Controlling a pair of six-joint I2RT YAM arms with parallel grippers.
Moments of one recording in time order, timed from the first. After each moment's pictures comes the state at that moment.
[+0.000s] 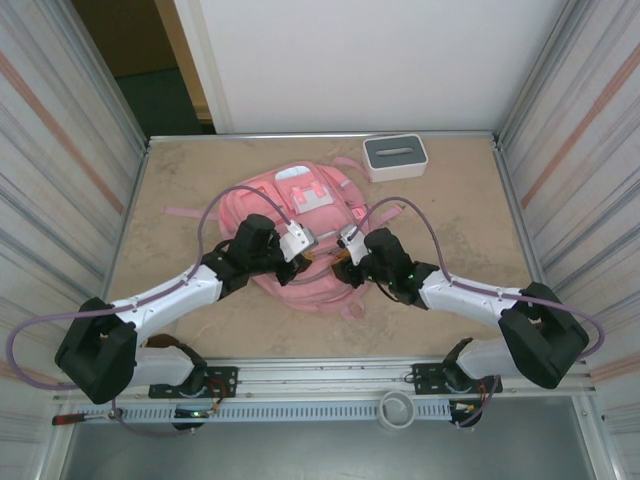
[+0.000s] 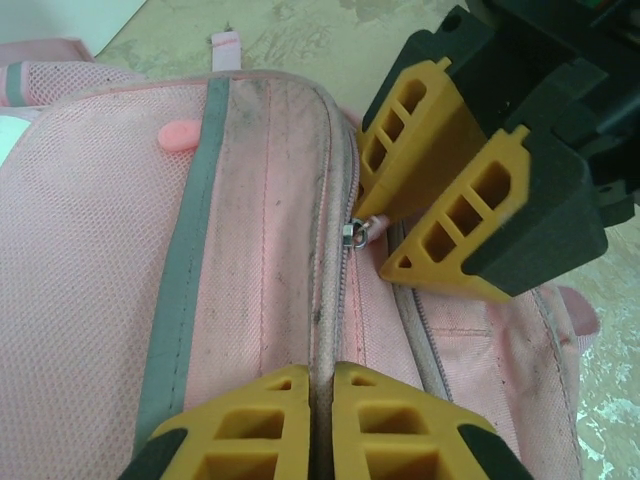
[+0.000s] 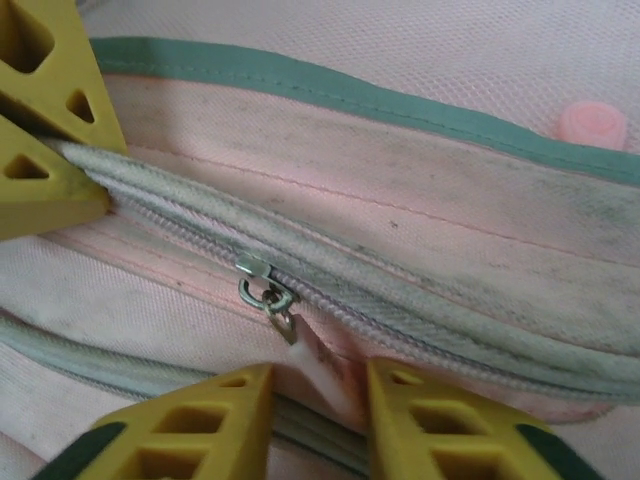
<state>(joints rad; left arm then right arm) -0.67 1.27 0.72 -0.08 0.35 0.29 0.75 1.33 0.60 0.13 -0.13 0.07</state>
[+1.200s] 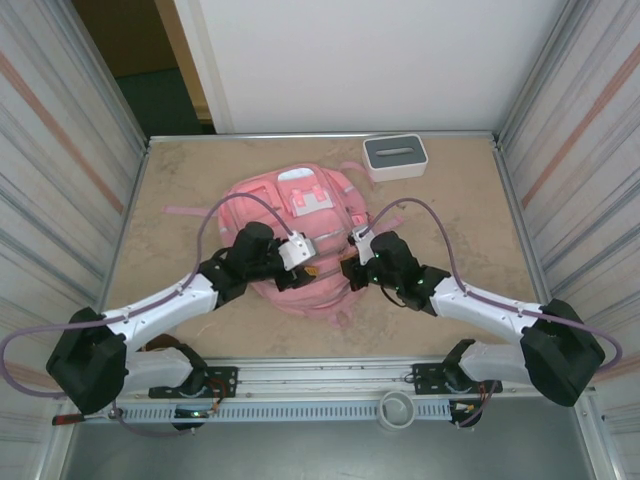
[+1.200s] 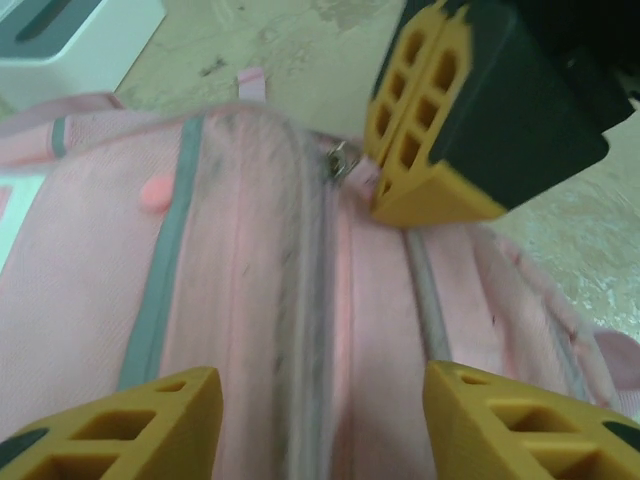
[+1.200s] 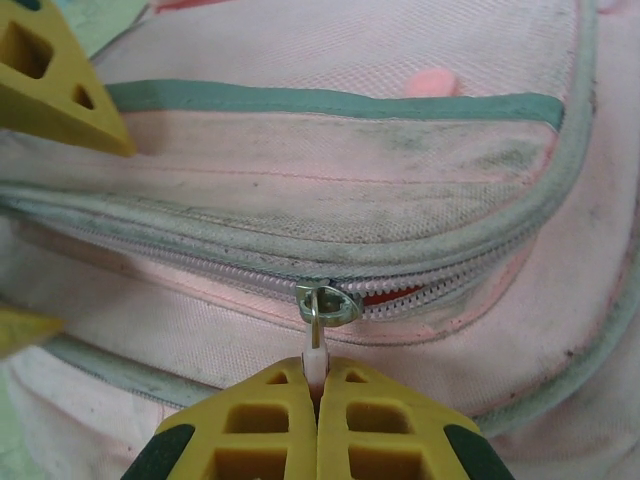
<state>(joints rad) -0.73 1.21 0.69 -0.07 0.28 0.43 0.79 1.20 0.58 0.04 -0.08 0.27</state>
